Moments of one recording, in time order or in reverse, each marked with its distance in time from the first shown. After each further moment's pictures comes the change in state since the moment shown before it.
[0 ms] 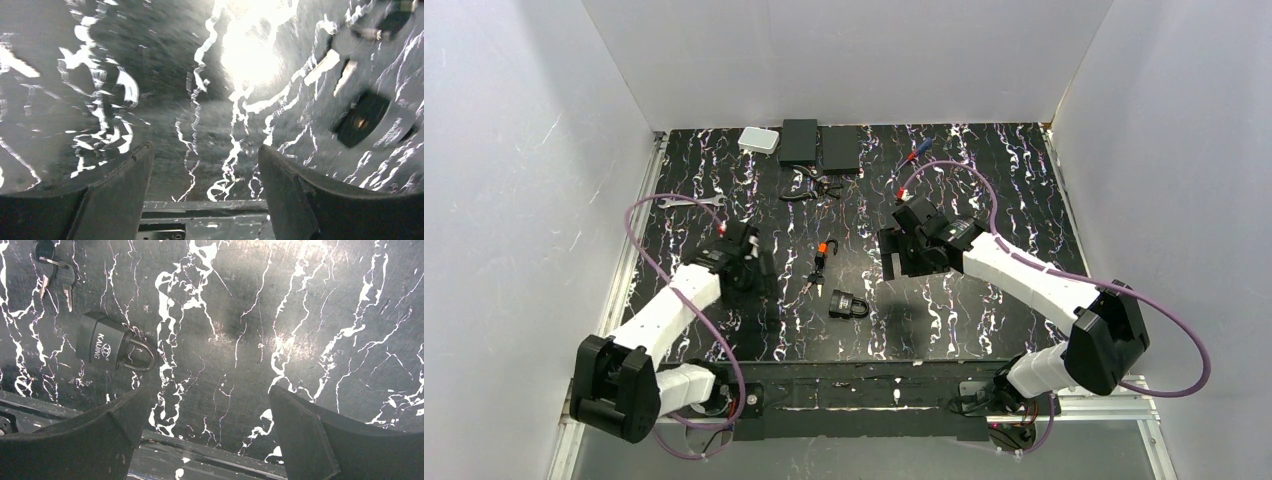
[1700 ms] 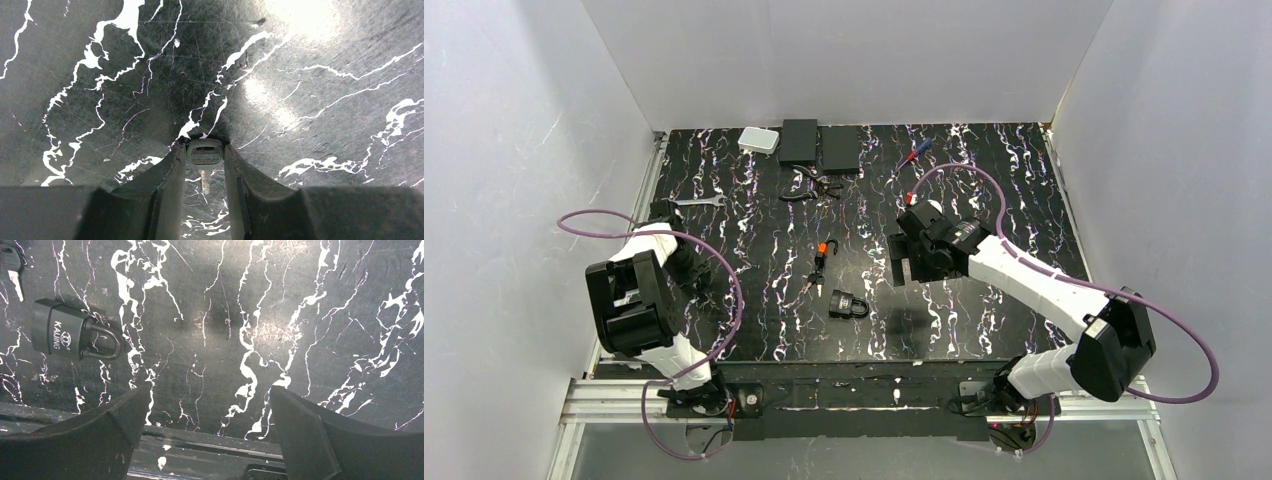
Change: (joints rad) left arm 0.653 0.435 0.205 0.087 -0.040 0.089; right arm 0.013 -0.040 -0.007 -0.126 0.089 0.029
